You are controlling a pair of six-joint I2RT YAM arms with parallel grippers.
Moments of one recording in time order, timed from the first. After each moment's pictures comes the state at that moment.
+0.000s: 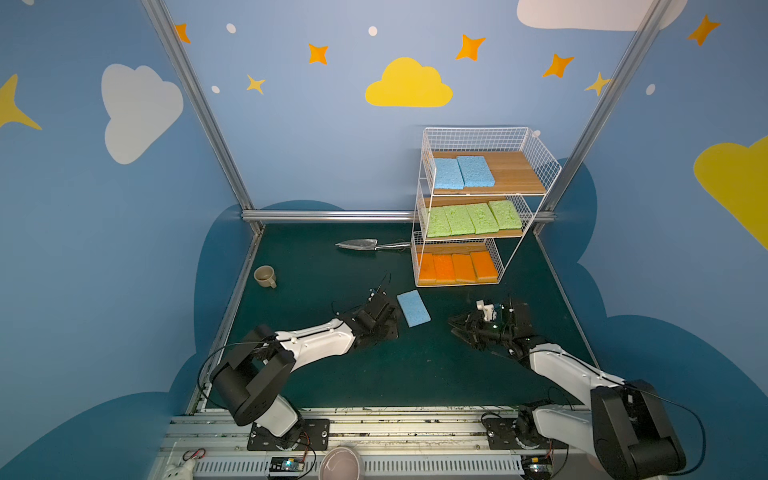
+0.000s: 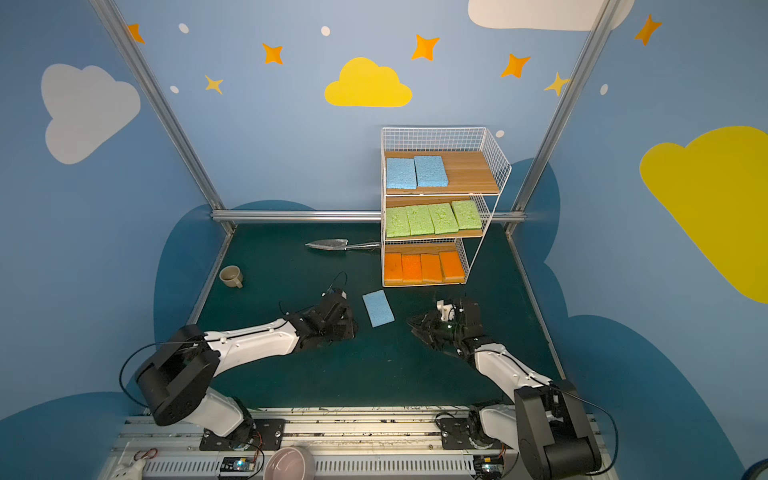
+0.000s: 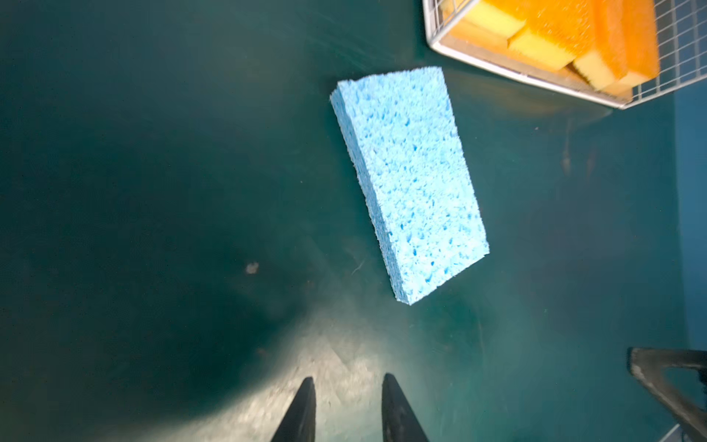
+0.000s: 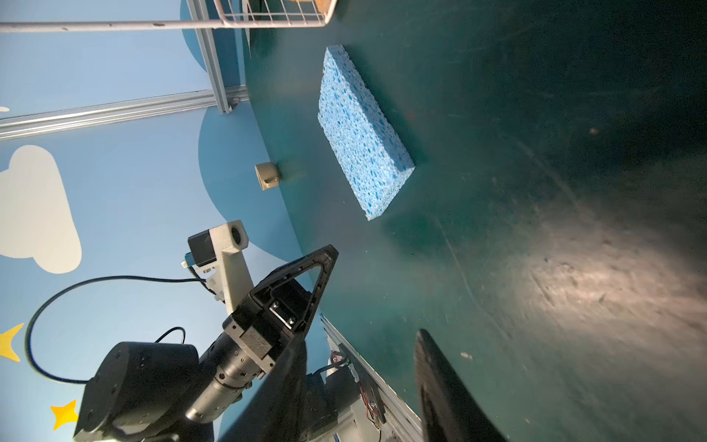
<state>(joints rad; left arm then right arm) -0.76 1.61 0.81 -0.13 -0.01 -0.81 0.25 1.20 0.40 0.11 -0.74 1.15</state>
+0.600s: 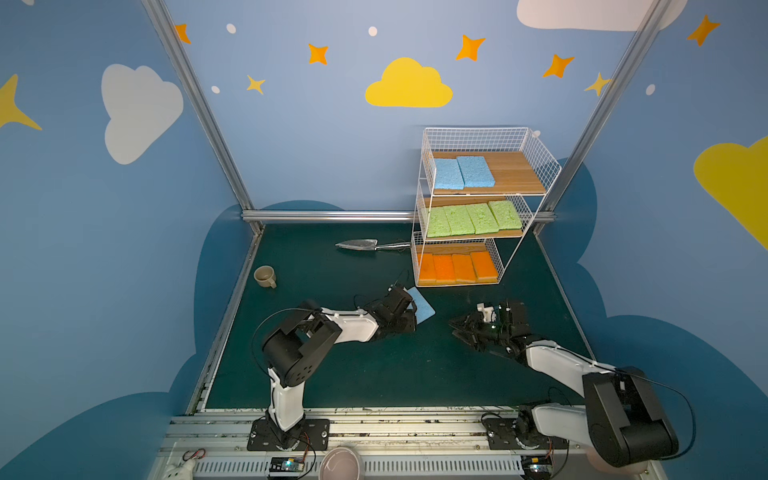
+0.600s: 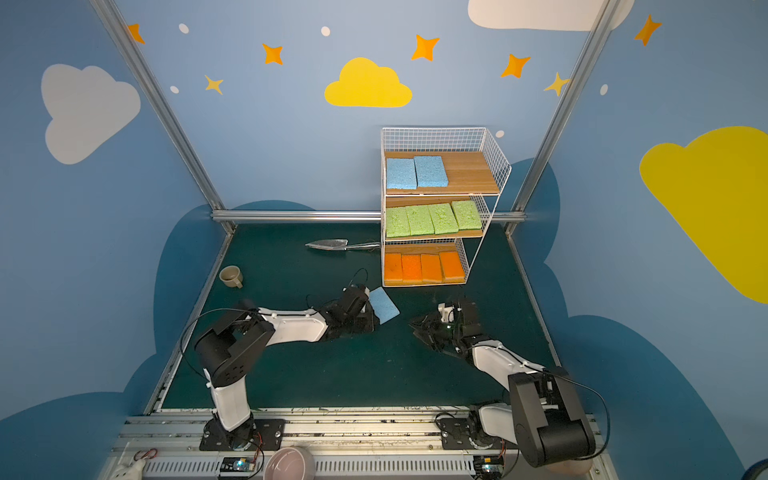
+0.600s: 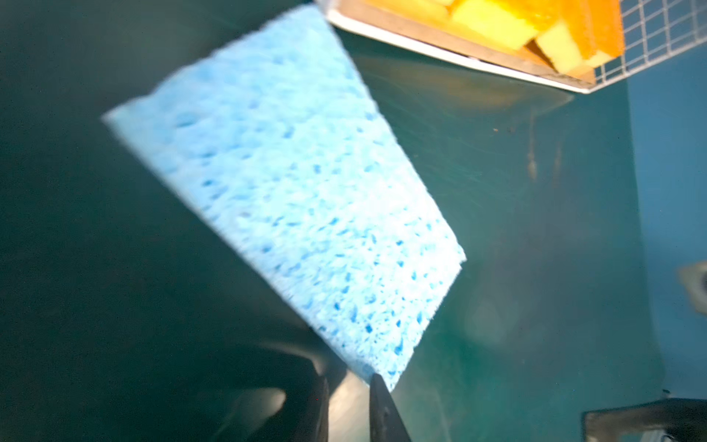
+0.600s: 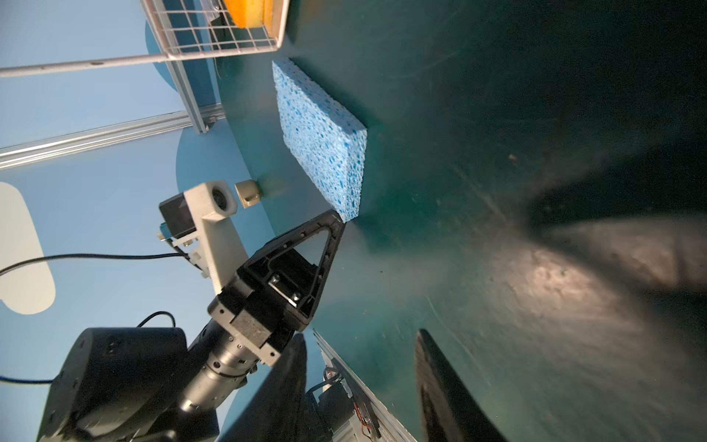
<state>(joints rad) -0.79 1.91 0.99 0.09 0.10 -0.79 0.24 1.28 0.40 0.10 -0.71 1.14</state>
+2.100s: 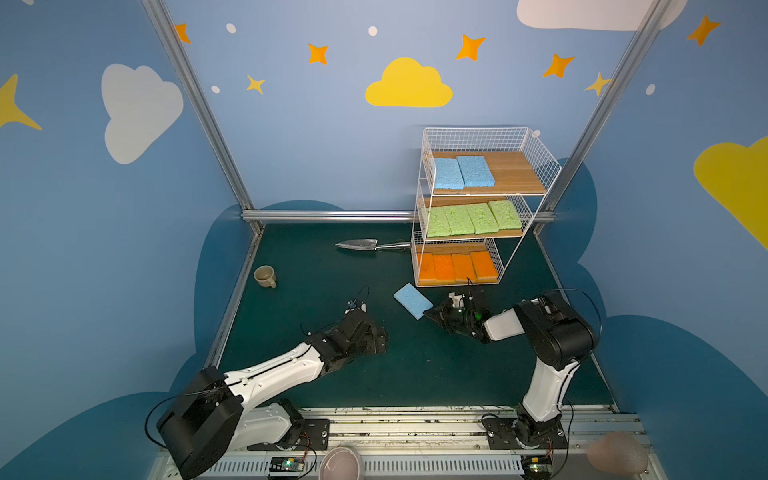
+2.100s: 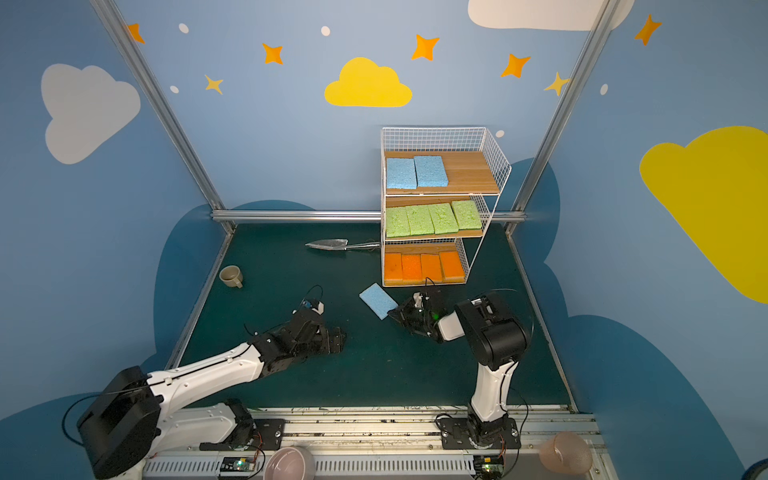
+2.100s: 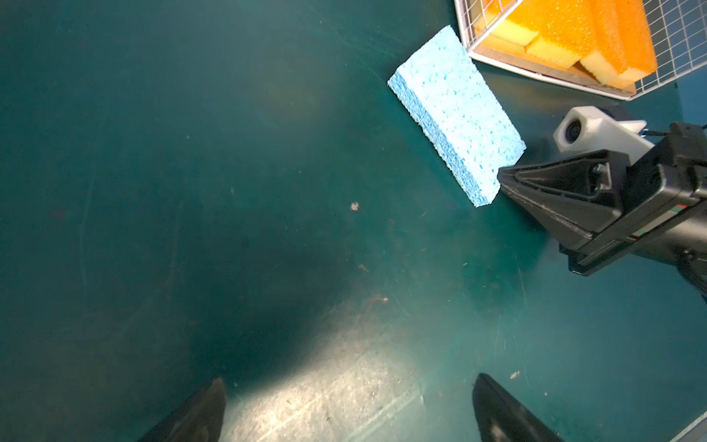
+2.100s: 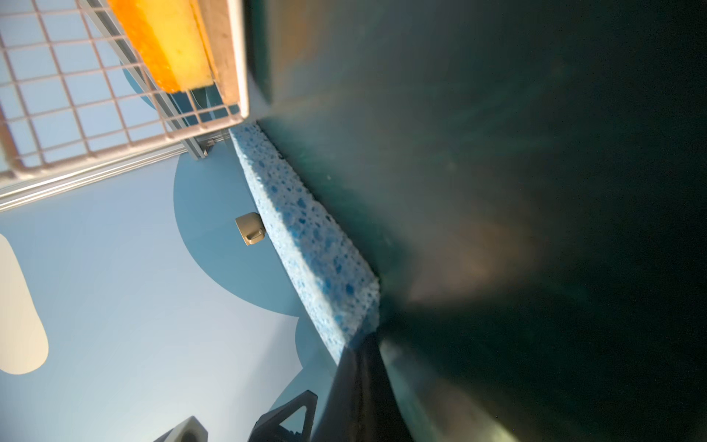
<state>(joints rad) -0.75 1.21 0.56 -0.23 -0.10 -0.76 0.42 1.88 0.63 0.59 -0.59 1.36</state>
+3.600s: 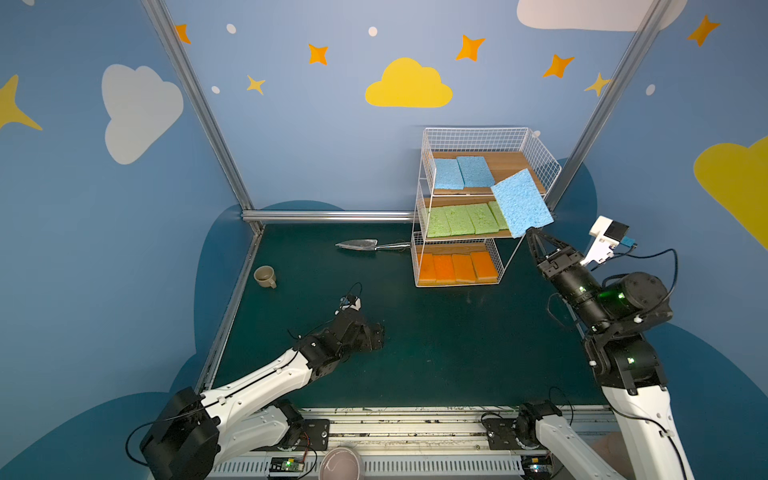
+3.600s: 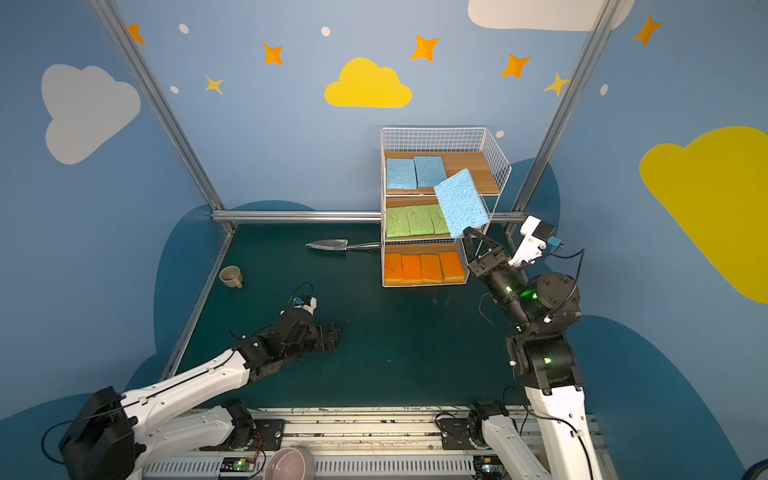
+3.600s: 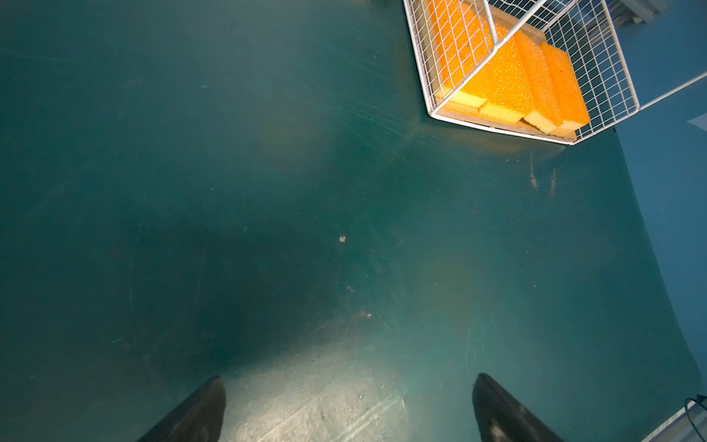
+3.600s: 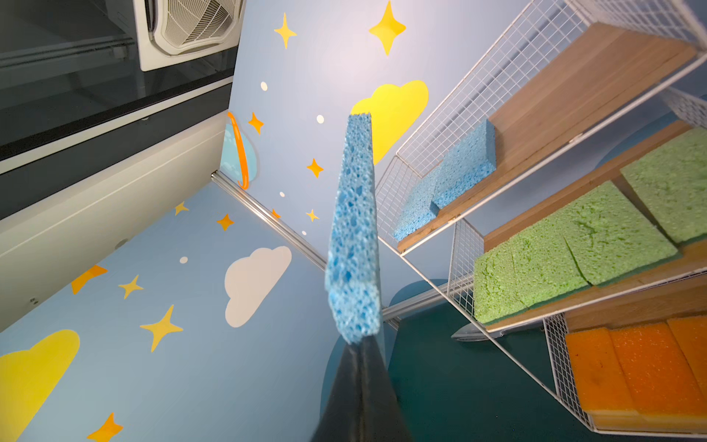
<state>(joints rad) -0.74 1.09 0.57 -0.26 -0.13 -0.74 0.16 0.81 1.19 -0.17 -0.31 0.96</state>
